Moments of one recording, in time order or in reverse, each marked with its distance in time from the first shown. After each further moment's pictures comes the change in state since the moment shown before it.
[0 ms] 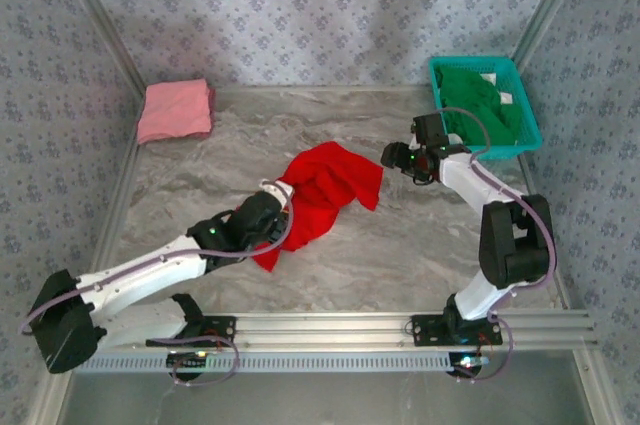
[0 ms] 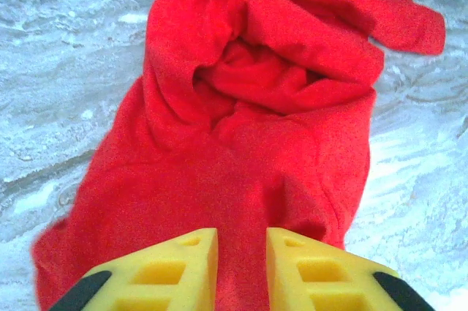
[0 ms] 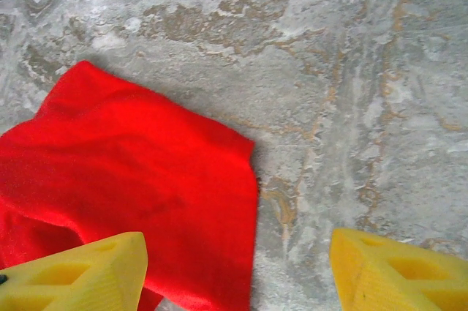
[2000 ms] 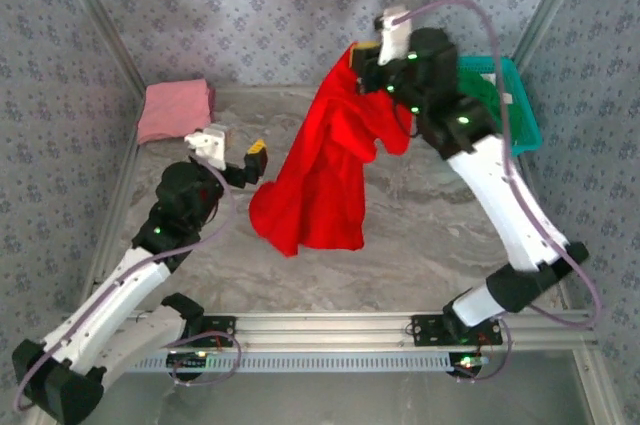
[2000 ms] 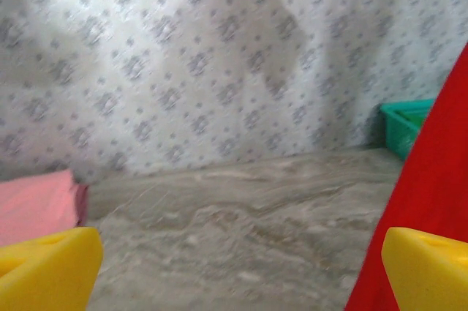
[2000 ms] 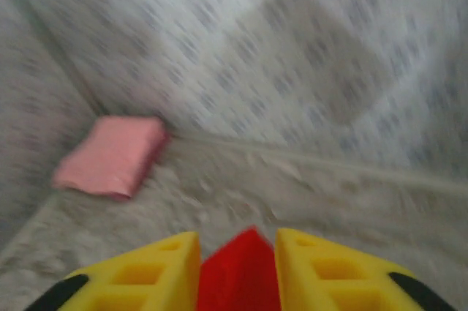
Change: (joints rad) left arm 0.425 -0.251 0.071 0.348 0.117 0.192; right arm 0.296 0.029 0.687 -0.103 0.221 -0.270
